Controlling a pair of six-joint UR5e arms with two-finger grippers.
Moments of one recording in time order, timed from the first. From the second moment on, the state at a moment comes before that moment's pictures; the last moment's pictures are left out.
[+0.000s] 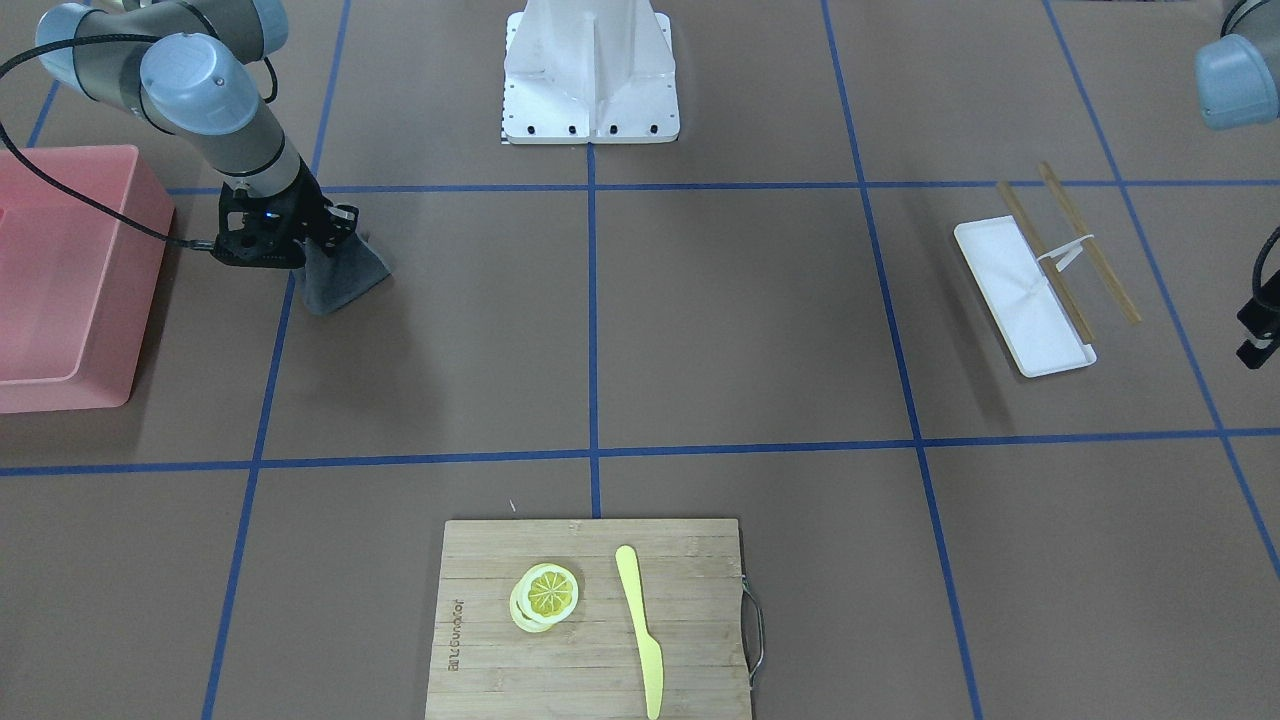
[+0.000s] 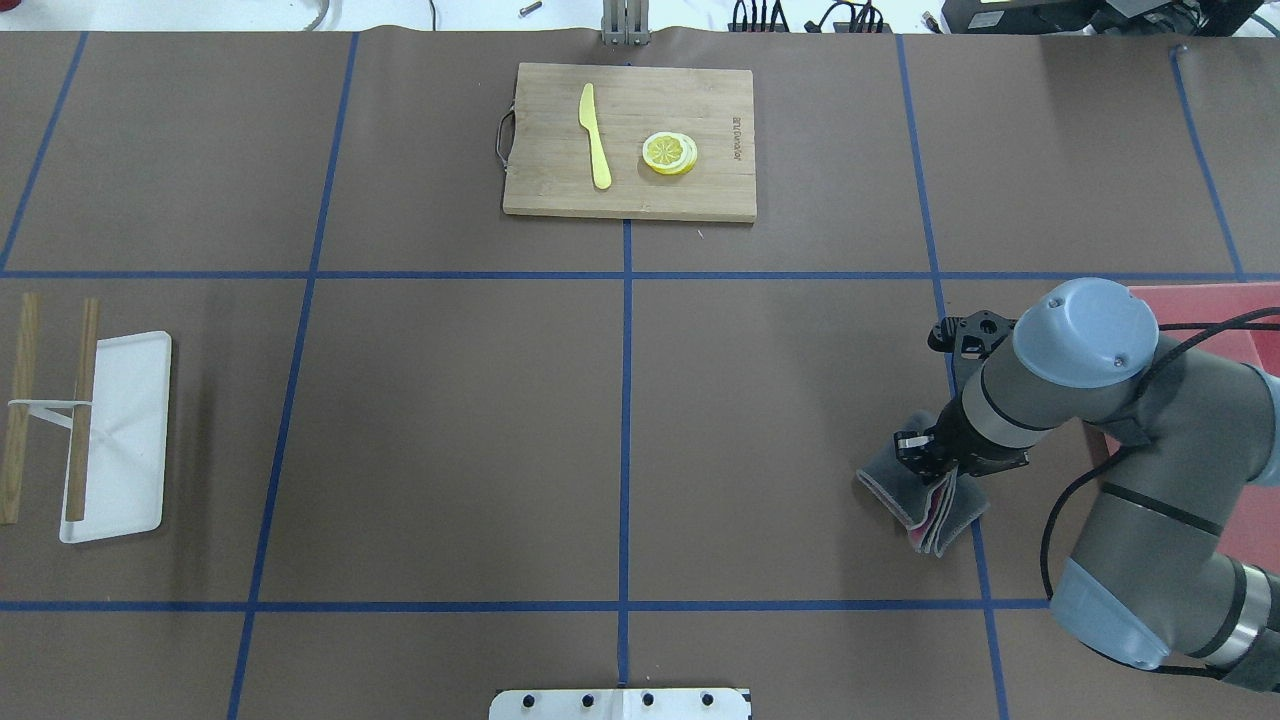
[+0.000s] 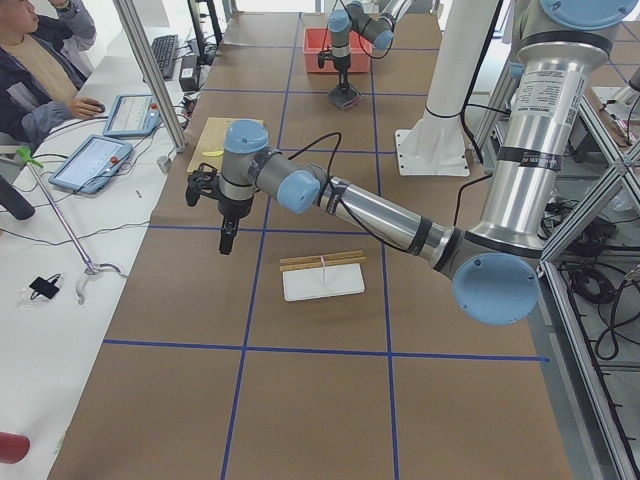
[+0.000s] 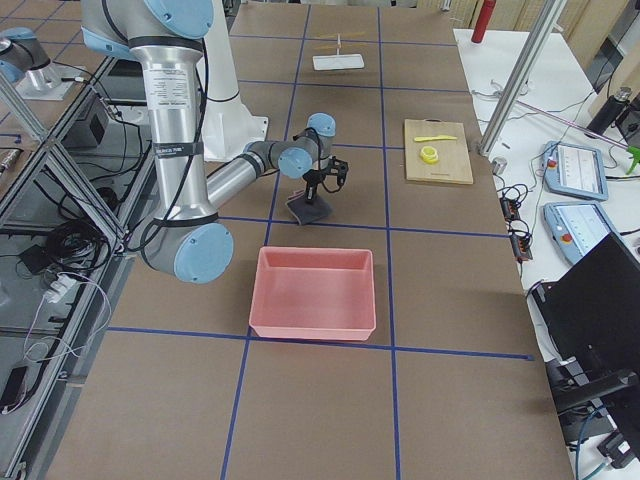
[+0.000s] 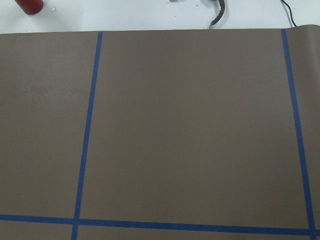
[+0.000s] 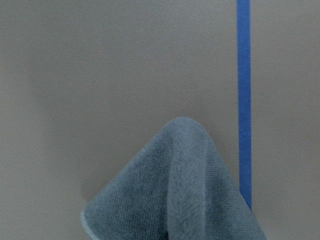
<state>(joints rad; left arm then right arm) -1.35 -1.77 -1.78 -1.72 -2.14 -0.54 0.57 -1.43 1.96 -1.49 2.06 1.17</state>
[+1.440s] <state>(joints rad) -1.35 -1.76 -1.77 -1.73 -2.16 -0.54 0.54 -1.26 1.89 -1.54 2.06 1.31</state>
